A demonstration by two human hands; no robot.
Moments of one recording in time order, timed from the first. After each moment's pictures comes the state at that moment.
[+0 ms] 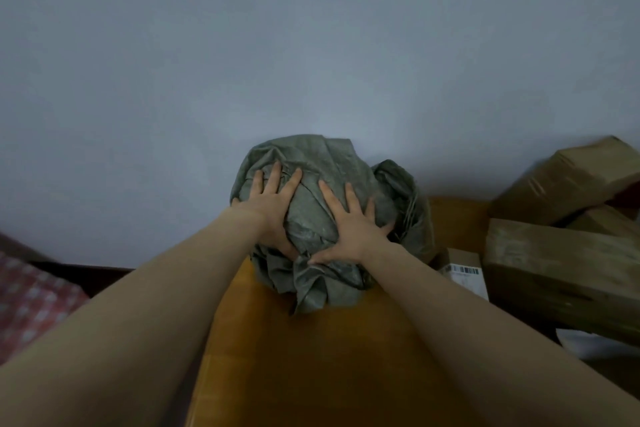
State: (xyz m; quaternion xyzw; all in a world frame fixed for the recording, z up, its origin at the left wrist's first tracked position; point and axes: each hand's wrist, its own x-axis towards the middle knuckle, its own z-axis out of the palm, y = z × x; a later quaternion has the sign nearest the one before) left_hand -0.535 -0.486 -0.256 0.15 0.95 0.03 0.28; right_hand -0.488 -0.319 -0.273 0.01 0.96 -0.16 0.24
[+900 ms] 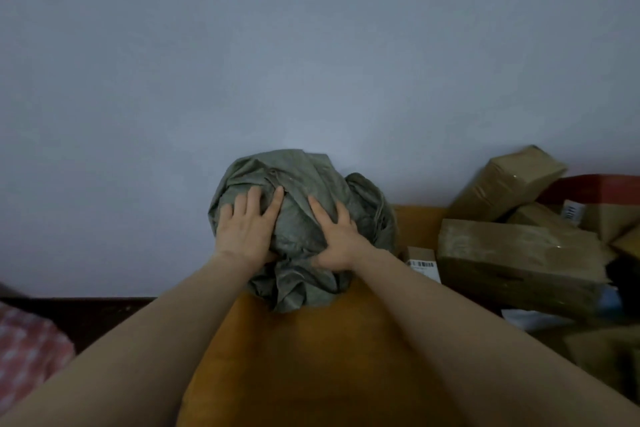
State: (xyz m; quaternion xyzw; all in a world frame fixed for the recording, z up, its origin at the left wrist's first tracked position) left_hand -0.487 -0.477 -0.243 0.16 0.98 -0.08 0.04; right_hand -0.463 -0.306 -0.244 0.02 0.94 -0.23 0.24
